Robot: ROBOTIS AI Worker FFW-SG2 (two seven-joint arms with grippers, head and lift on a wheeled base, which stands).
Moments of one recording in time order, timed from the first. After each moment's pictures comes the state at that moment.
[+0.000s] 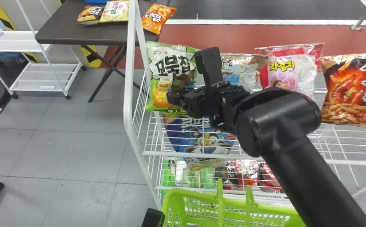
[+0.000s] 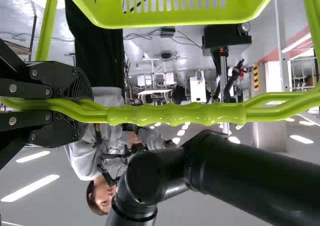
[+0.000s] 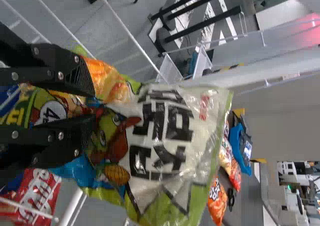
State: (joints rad) left arm 0.54 0.11 -0.10 -2.19 0.41 1.56 -1.20; right arm -0.32 0.00 0.45 -1.53 -0.20 0.76 0.24
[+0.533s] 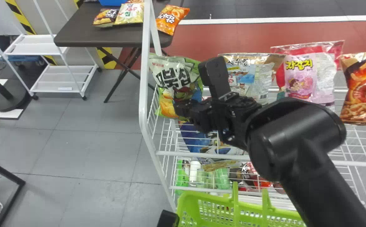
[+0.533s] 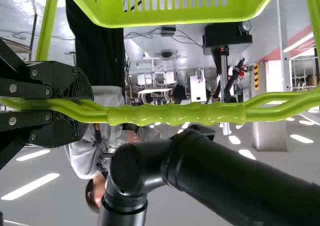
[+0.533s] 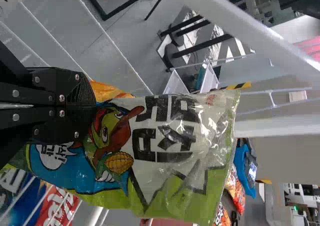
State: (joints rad) left arm 0.56 0.12 -0.10 -2.20 0.41 1.56 -1.21; right arm -0.19 0.00 0.50 -1.75 -0.13 0.86 0.24
